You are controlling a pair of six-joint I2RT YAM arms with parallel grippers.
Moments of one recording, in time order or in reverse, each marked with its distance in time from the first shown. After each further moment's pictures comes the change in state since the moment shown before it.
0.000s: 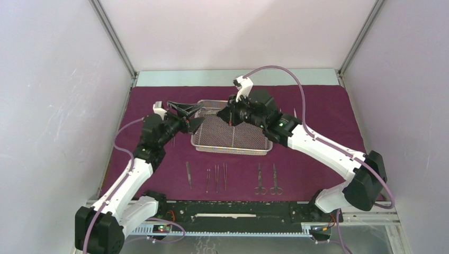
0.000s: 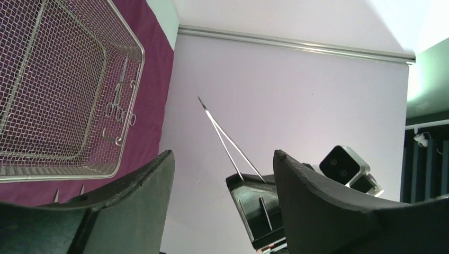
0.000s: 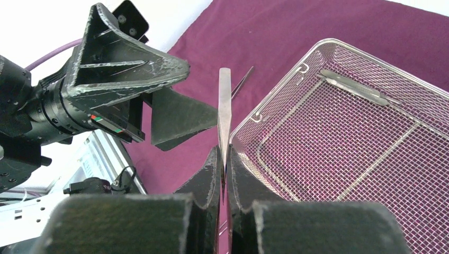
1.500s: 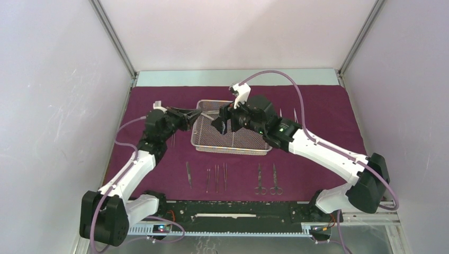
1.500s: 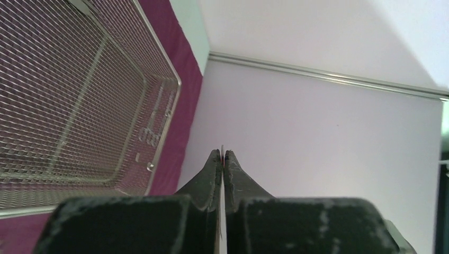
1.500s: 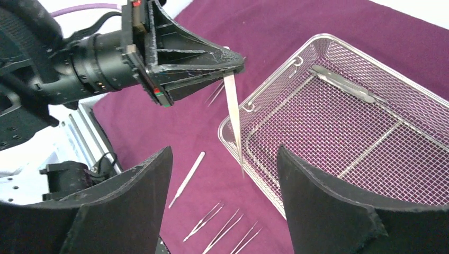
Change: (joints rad) left arm 0.039 0.129 0.002 0.042 -0.041 0.027; right arm 0.062 -0.023 -0.035 -0.015 0.067 -0.096
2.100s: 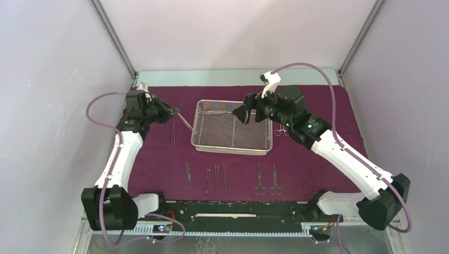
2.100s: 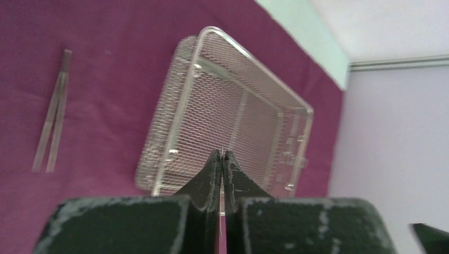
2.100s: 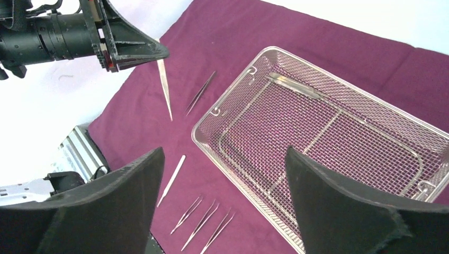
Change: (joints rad) left arm 0.257 0.110 0.364 -0.591 0.056 0.744; right arm -0.191 -0.185 -0.018 -0.120 -0.100 -0.002
